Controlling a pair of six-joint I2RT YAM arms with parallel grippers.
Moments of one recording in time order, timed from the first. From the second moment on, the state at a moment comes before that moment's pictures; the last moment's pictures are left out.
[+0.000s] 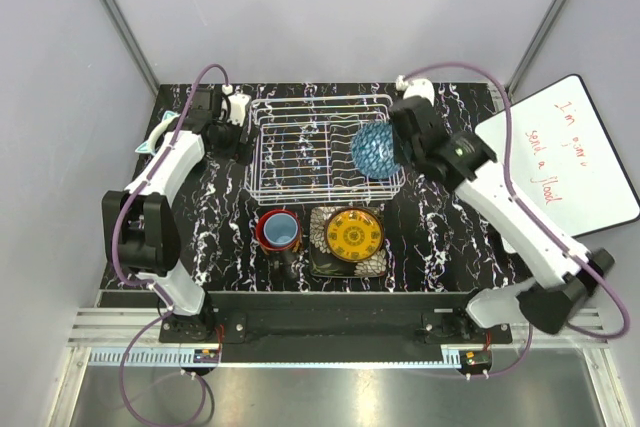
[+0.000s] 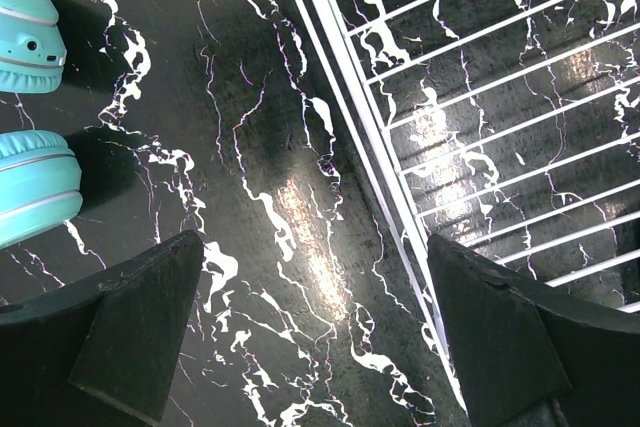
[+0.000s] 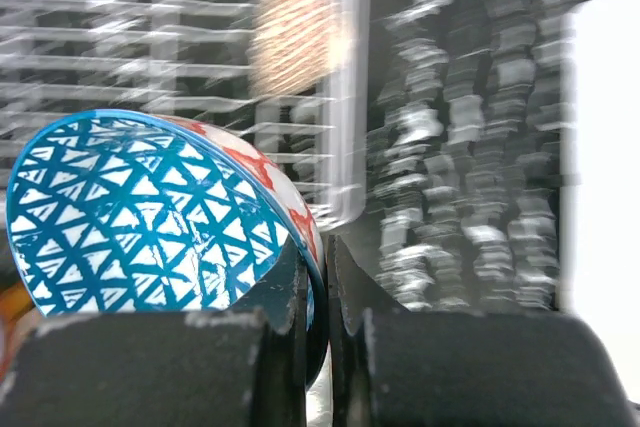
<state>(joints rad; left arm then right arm) -0.10 1.67 1.36 -0.63 0.14 0.22 0.66 1.32 1.45 -0.83 0.42 0.35</state>
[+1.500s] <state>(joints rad) -0.09 1.67 1.35 -0.60 0.15 0.22 0.79 2.13 1.78 -1.18 1.16 0.32</state>
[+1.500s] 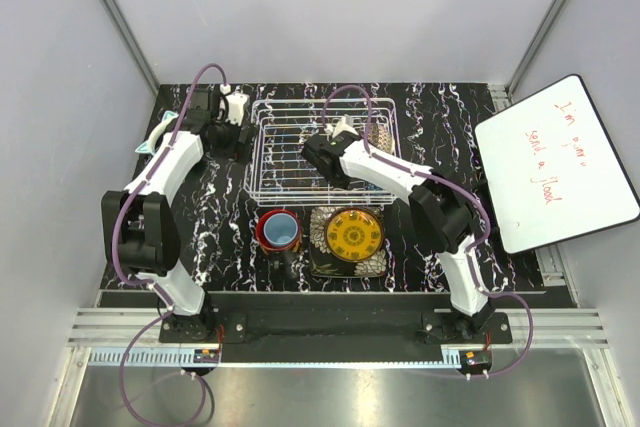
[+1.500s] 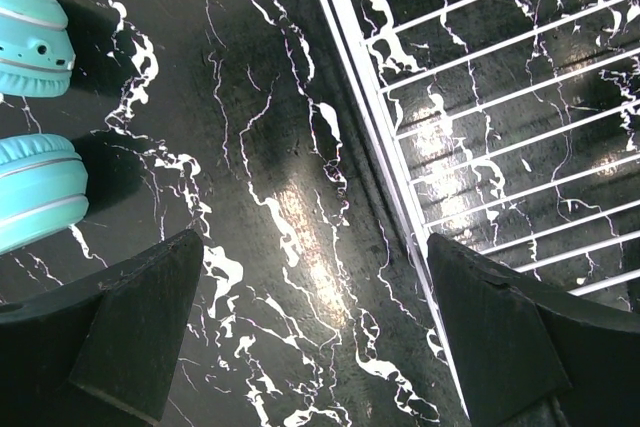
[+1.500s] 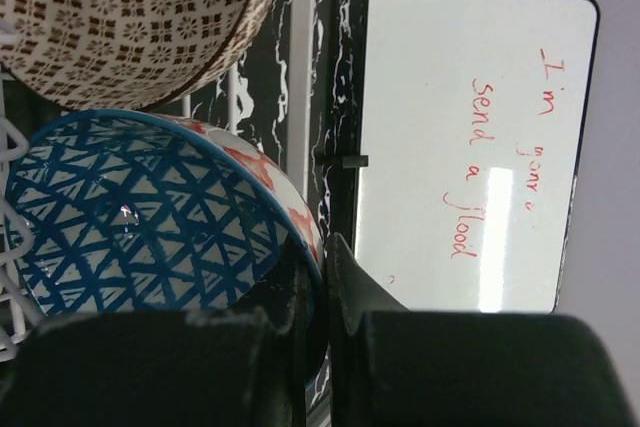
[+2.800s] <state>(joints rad) -0.09 1.65 1.38 -0.64 0.16 0.31 0.80 1.12 1.15 -0.86 0.45 0.43</state>
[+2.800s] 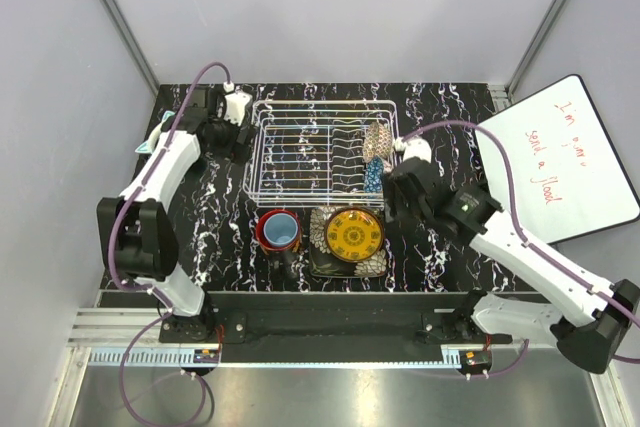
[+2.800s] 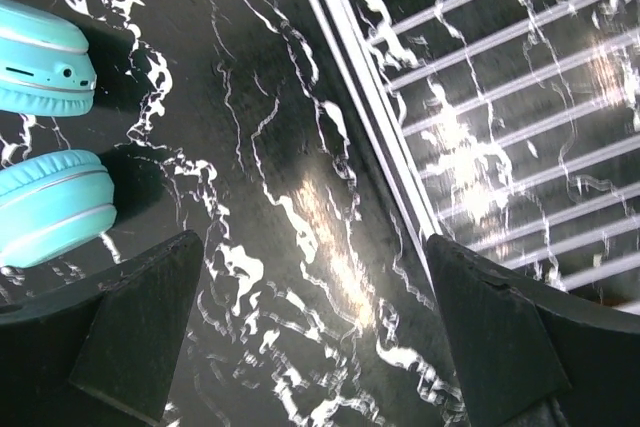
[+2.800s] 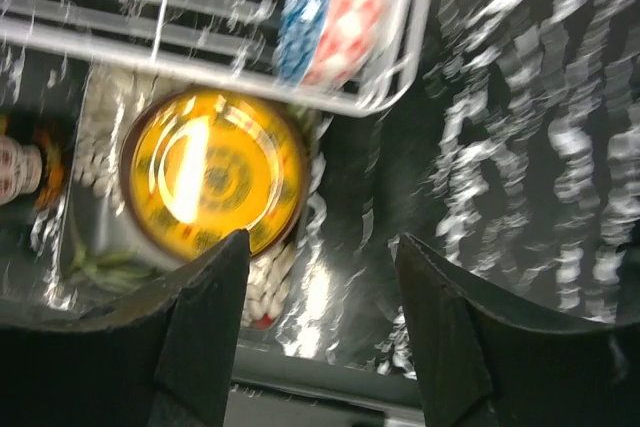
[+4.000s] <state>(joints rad) -0.79 1.63 1.26 -0.68 0.15 0.48 0.75 1.27 0.63 -0.25 0.14 0.59</state>
